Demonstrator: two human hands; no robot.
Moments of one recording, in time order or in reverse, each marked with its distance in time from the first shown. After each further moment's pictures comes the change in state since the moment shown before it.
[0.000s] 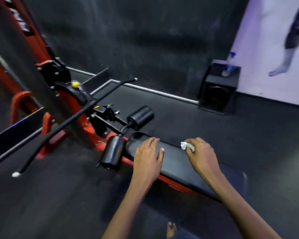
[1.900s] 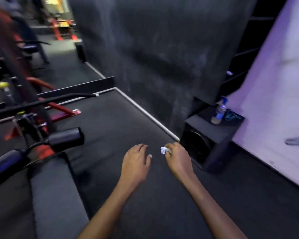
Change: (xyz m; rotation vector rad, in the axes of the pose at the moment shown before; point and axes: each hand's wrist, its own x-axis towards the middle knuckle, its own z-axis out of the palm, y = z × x) left_hand 0.481 0.498 0.401 0.125 0.160 -0.346; right_hand 0.585 0.524 -0.219 0.093 -0.275 -0.360
